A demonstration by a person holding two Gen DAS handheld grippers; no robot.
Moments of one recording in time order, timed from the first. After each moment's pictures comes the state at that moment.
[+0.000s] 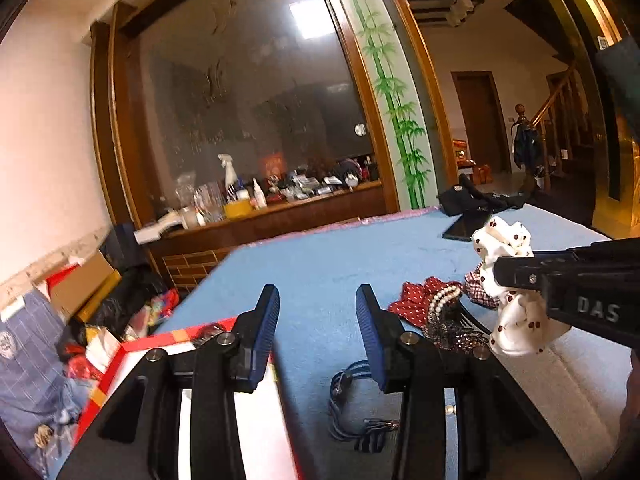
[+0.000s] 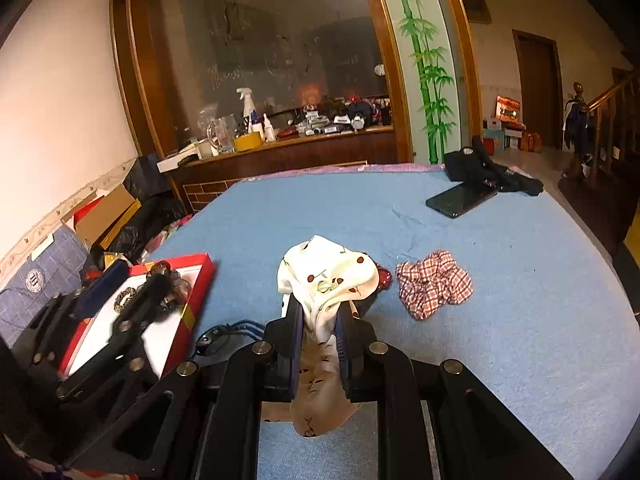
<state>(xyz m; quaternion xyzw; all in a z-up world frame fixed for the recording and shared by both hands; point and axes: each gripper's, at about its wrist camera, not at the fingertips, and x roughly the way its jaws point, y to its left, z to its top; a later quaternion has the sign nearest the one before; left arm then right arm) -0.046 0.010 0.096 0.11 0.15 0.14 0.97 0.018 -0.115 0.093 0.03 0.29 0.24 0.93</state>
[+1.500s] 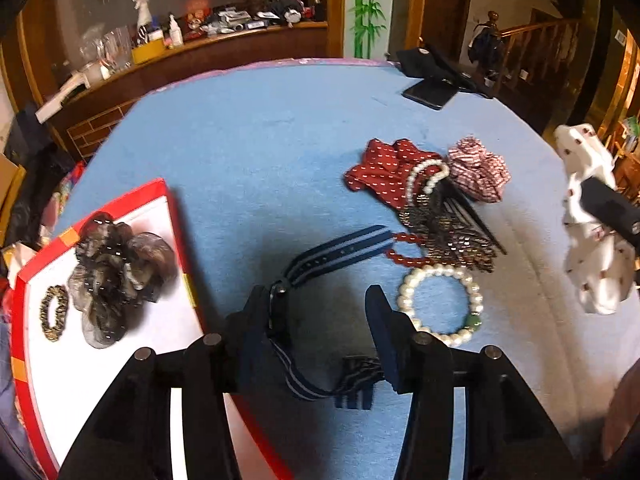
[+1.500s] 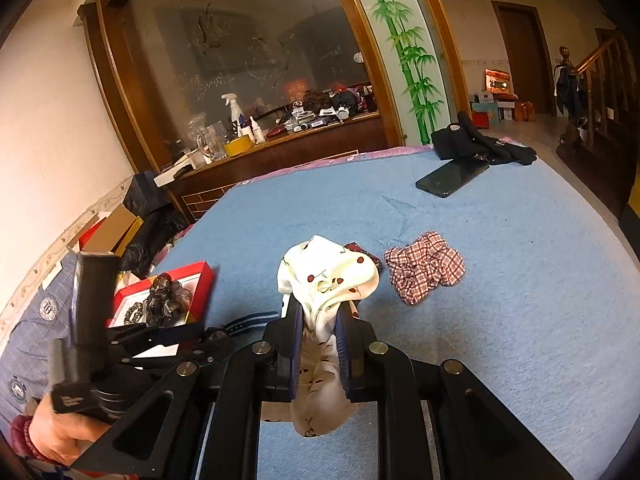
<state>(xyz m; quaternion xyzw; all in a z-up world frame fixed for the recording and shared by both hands) 0.044 0.064 0.049 0.01 0.45 0.00 0.89 0.029 -0.140 0.092 0.09 0.32 0.24 0.91</state>
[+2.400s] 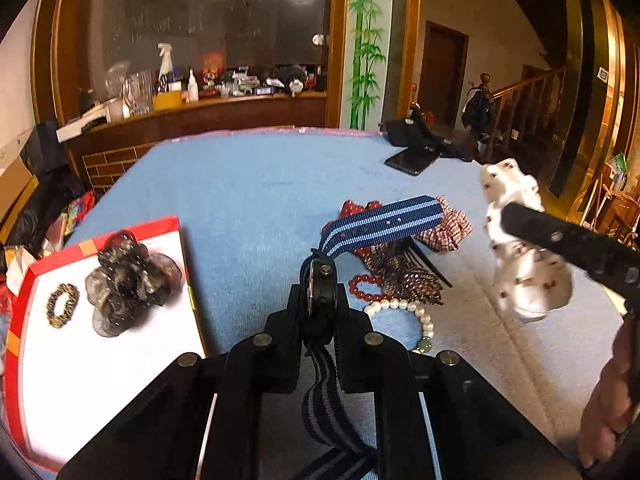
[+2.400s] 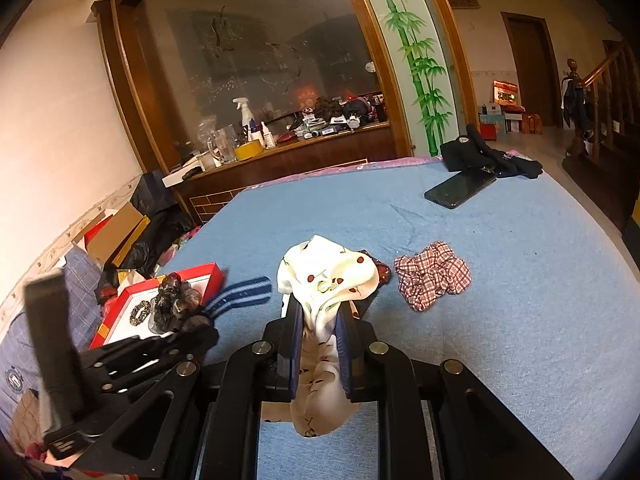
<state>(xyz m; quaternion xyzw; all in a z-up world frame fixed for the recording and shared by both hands) -0.003 0.045 0.075 -0.02 0.33 0.00 0.94 0.019 -0.135 0.095 0.08 0.30 0.26 0.92</state>
